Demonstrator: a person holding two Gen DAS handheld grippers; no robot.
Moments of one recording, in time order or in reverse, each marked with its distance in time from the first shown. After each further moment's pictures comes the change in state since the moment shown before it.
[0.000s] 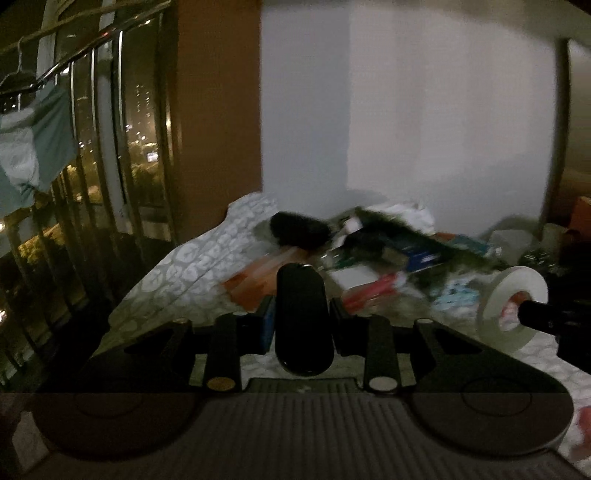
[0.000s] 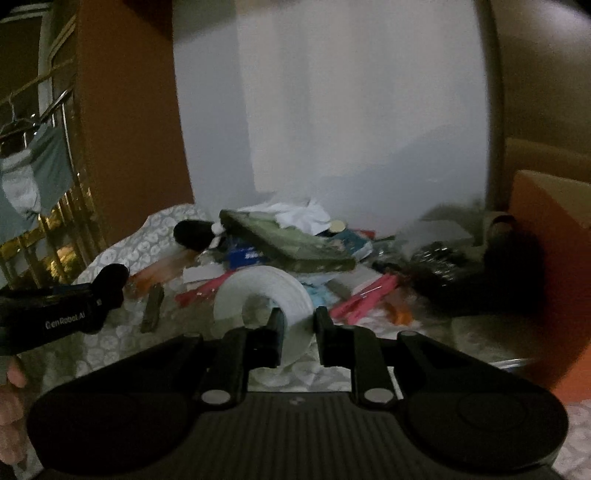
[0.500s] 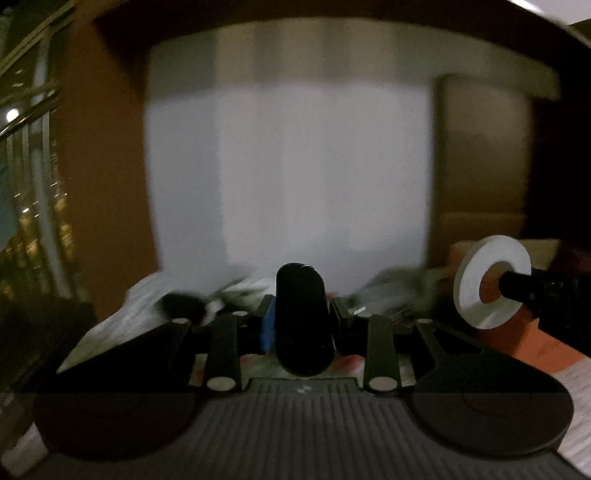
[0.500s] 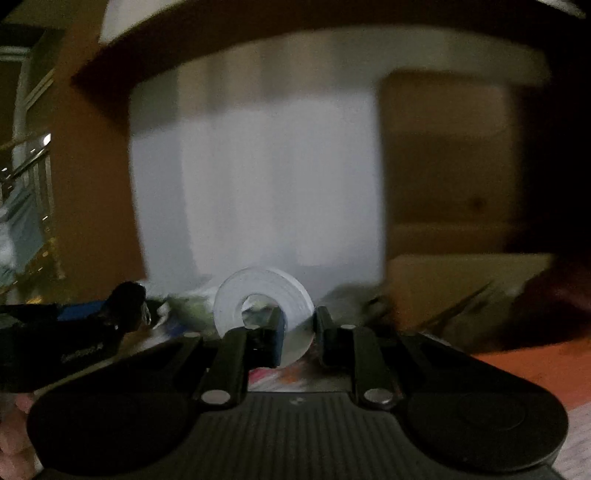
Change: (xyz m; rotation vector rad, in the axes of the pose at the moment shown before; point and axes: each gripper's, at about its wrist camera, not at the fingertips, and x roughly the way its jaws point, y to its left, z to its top) left arm -0.060 -0.104 0.044 0.107 -0.146 -0.209; right arm -0.108 -0.065 0.033 0.031 -0.218 -0.168
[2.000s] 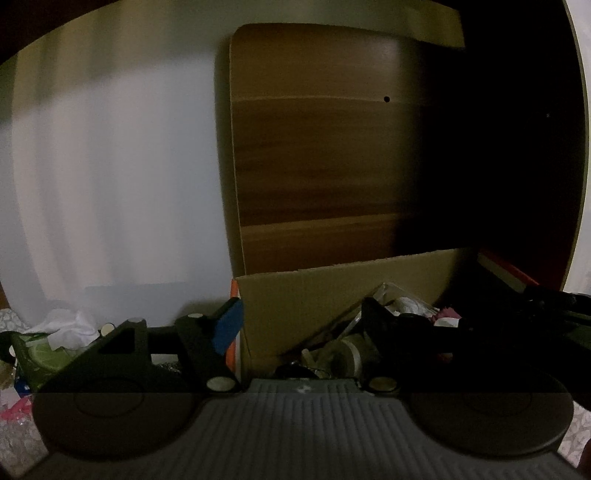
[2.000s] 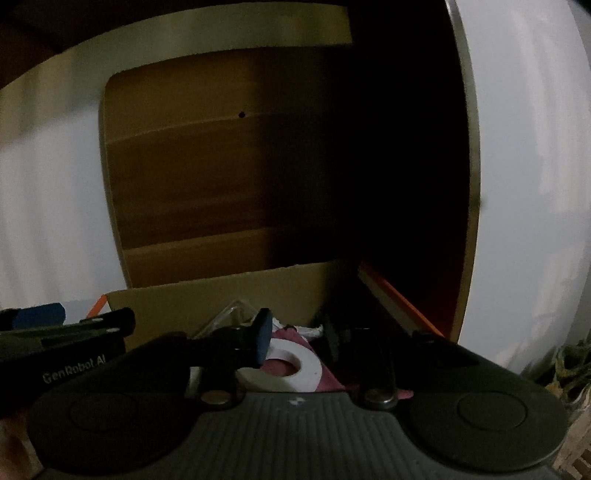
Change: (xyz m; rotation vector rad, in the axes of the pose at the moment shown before) left arm 0.098 -0.182 0.026 0.080 0.036 -0.189; right arm 0.030 -0.200 0.012 0.131 0.015 -0.400
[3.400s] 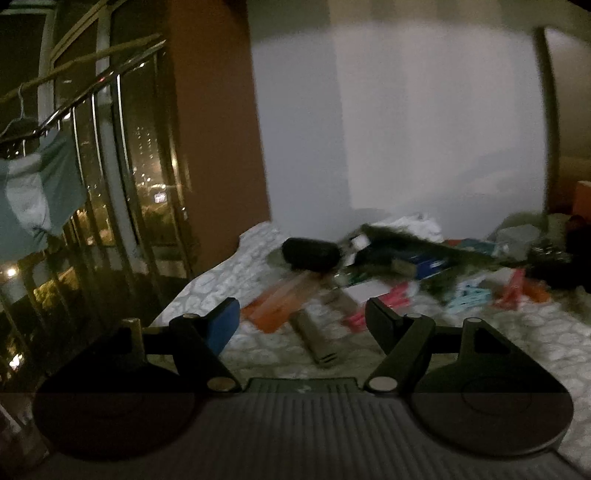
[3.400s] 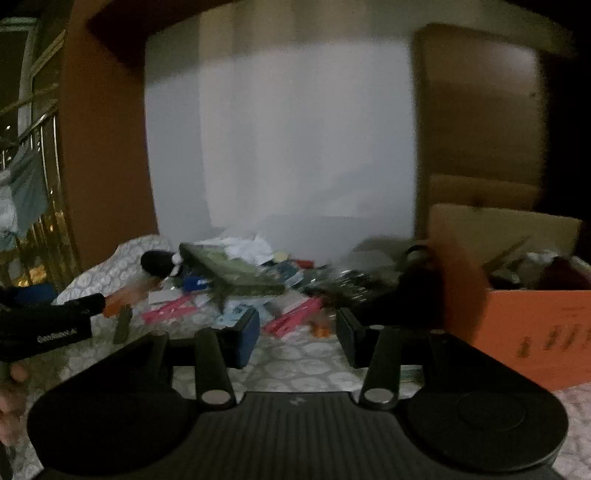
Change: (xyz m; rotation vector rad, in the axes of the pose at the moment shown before) left arm -0.112 0.278 -0.119 -0.094 0.047 0.449; right arm -0.068 0.228 -0.091 -0.200 0.112 0.435
